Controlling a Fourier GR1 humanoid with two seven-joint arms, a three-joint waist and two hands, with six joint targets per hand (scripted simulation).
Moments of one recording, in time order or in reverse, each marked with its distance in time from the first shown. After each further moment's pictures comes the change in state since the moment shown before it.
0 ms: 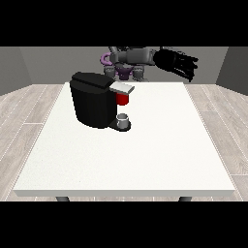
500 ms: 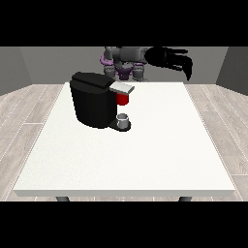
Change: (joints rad) left arm 0.080 0.027 0.044 0.006 0.033 -0.012 -0.010; right arm 0.056 0.120 0.050 0.033 -0.026 0.031 -0.179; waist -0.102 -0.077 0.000
